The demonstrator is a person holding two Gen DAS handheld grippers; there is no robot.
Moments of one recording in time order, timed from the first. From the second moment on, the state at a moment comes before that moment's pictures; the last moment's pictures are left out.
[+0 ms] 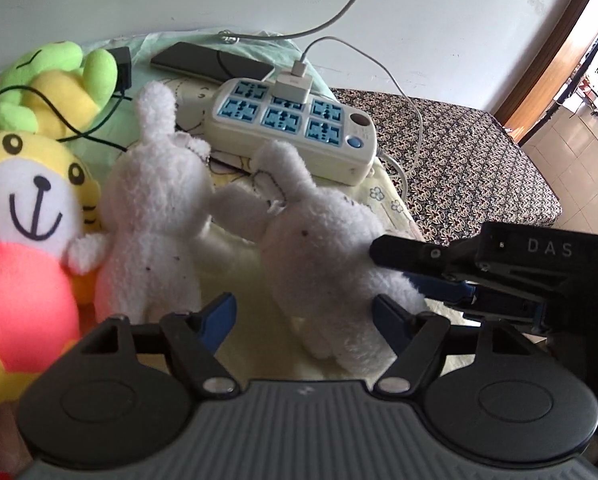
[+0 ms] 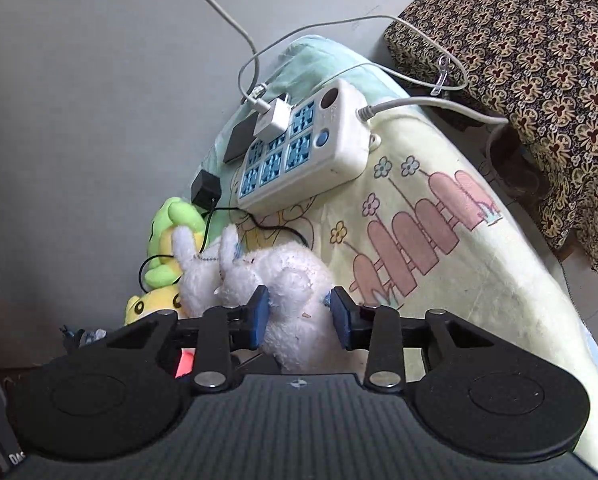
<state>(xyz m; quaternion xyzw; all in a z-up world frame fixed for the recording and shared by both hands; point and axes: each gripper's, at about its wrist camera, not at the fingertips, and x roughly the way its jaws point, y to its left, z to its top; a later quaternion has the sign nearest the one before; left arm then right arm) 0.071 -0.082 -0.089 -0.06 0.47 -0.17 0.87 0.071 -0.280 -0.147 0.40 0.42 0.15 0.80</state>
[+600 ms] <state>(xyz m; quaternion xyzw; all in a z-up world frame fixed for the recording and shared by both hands) 0.056 -0.099 -0.097 -0.02 0.47 -0.18 0.86 0.059 -0.297 -0.155 0.44 0.38 0.18 0.79</state>
